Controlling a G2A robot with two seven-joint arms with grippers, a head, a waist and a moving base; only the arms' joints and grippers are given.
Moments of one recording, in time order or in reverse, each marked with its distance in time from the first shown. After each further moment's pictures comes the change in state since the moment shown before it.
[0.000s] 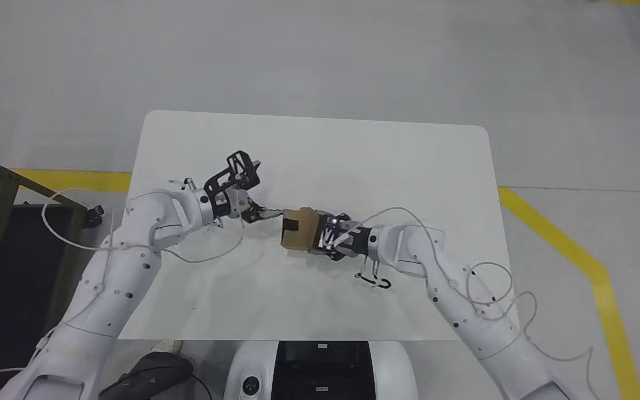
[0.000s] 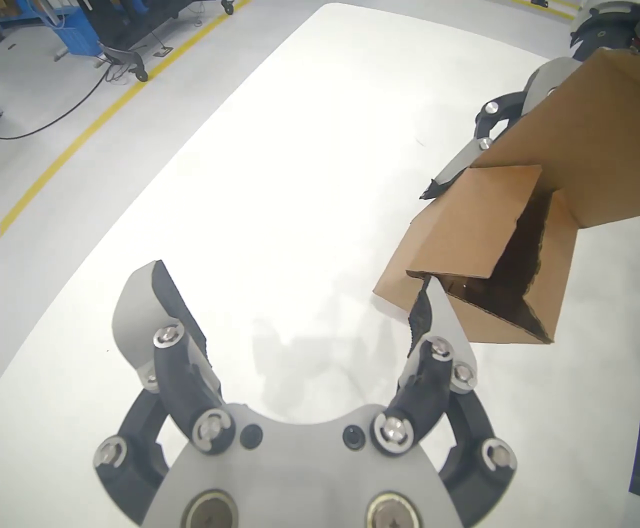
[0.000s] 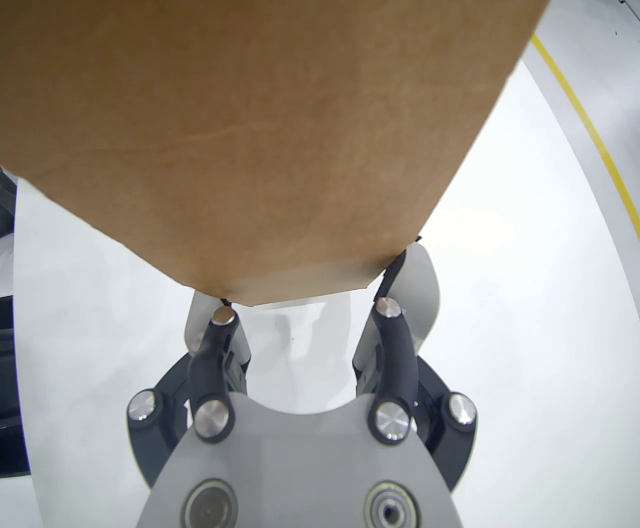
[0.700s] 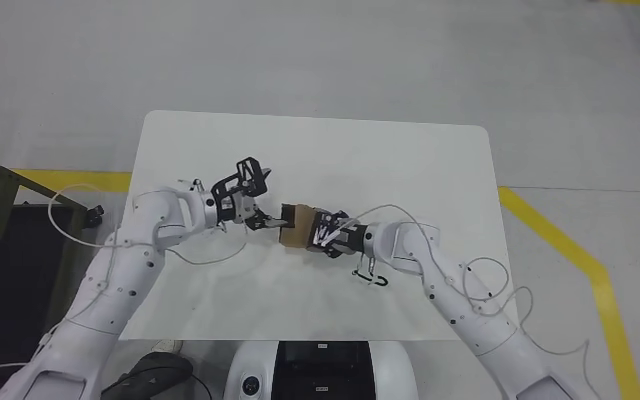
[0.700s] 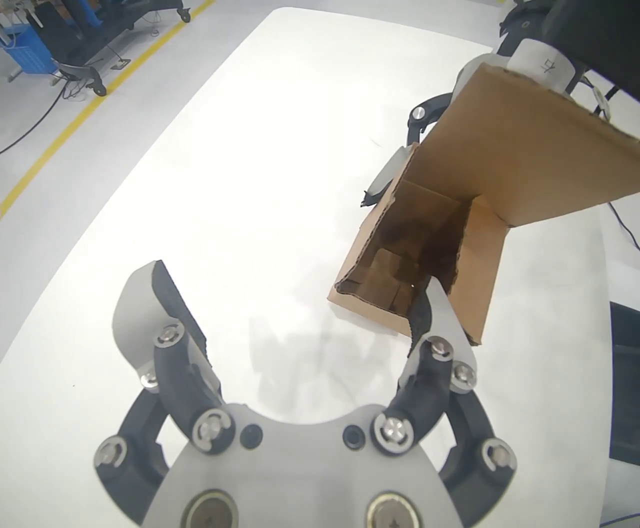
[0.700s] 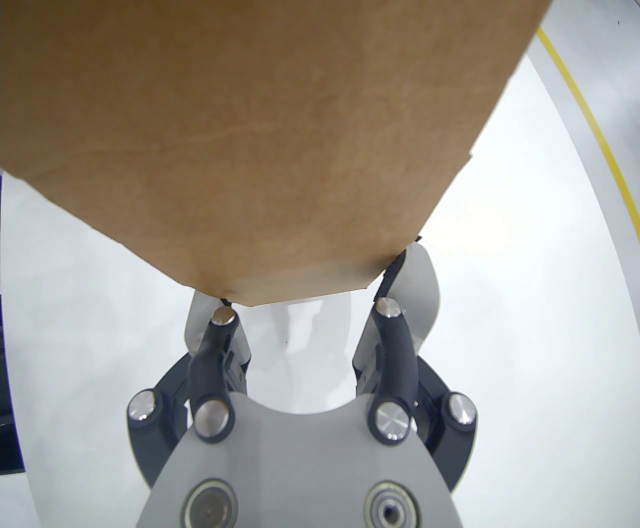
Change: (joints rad) left arm -0.018 -0.001 0.023 -0.002 -0.011 -0.086 -0.016; right arm 0.029 -0.007 -0.029 0.007 0.022 0.032 0.048
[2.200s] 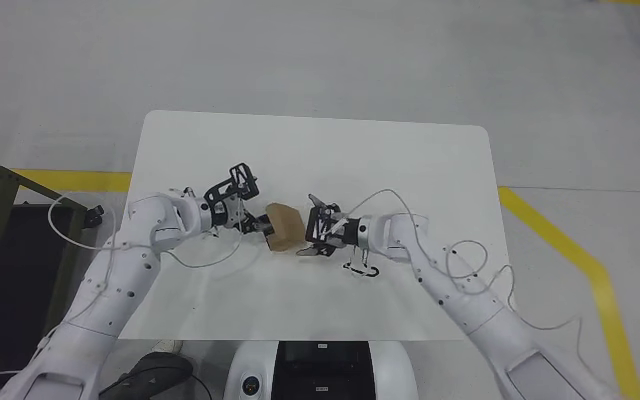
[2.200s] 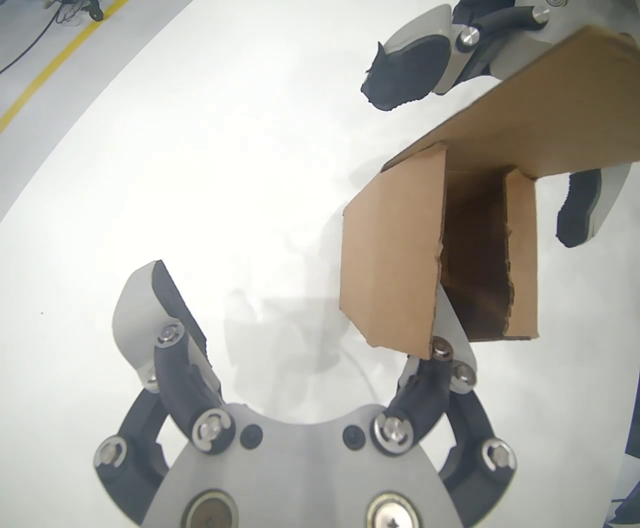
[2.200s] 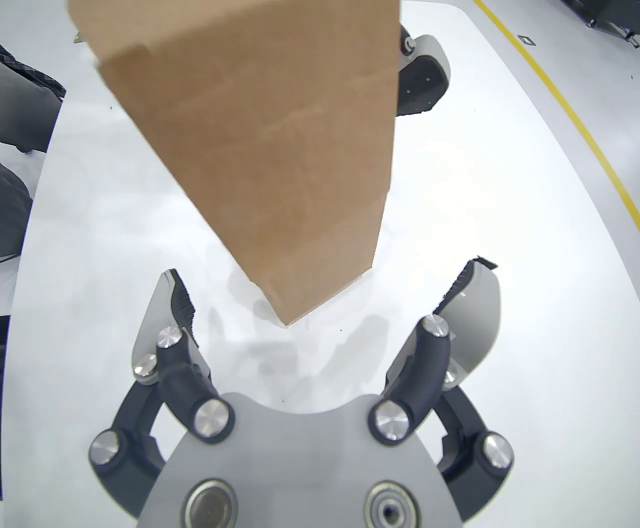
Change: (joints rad) left arm 0.028 0.006 -0.015 0.069 -0.003 0.045 -0.079; right arm 0.141 -0.044 -0.110 0.259 -0.012 -0.040 -0.339
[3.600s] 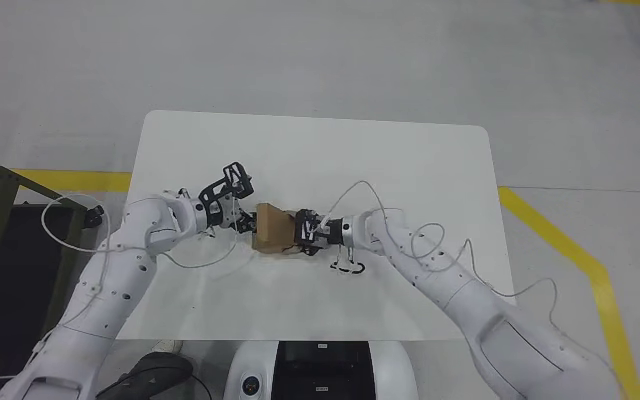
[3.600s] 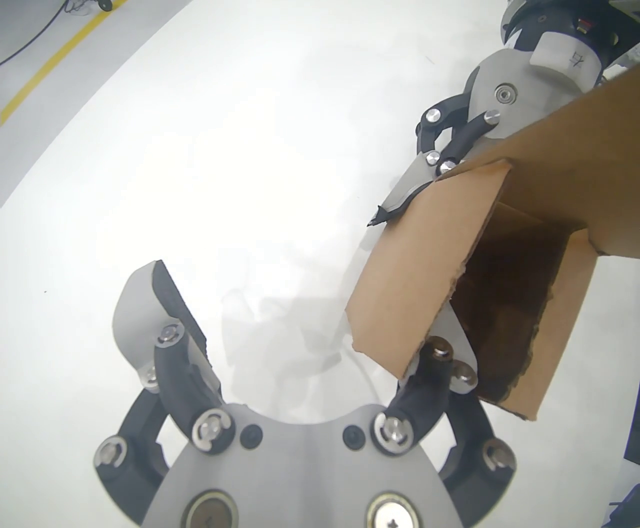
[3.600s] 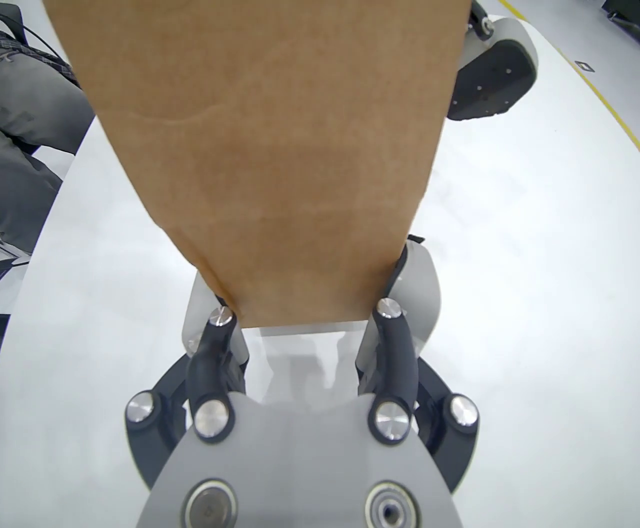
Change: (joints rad) left arm 0.023 0.008 -0.034 -0.010 -0.018 0.018 0.019; right arm 0.173 -0.132 -0.191 0.375 -0.059 -0.037 -0.325
